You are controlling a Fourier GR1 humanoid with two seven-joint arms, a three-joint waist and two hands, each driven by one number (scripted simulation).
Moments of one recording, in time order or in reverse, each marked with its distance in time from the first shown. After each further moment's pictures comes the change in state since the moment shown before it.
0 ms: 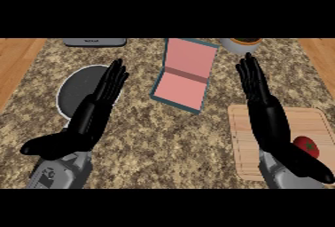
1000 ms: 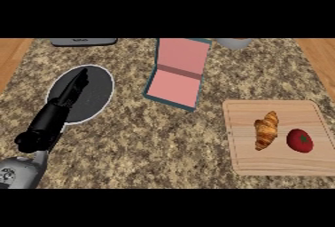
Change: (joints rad) left arm 0.087 0.253 0.100 0.110 -0.122 -0.107 -0.029; right arm 0.601 -0.596 -0.668 0.109 0.088 0.149 -0.170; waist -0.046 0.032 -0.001
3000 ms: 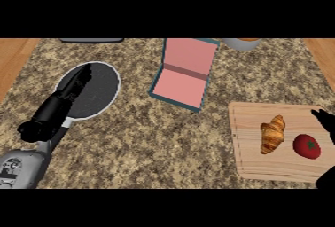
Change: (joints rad) left arm -0.048 -0.115 0.135 0.062 -0.107 -0.173 -0.007; right arm -0.284 0.095 0.472 -0.230 0.656 0.484 0.966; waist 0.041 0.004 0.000
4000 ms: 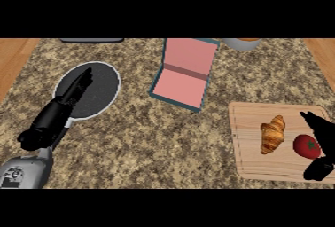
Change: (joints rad) left arm 0.049 -0.086 0.064 -0.076 -0.091 -0.067 0.030; right arm -0.073 0.176 -0.059 0.287 0.243 -0.024 -0.192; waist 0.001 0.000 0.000
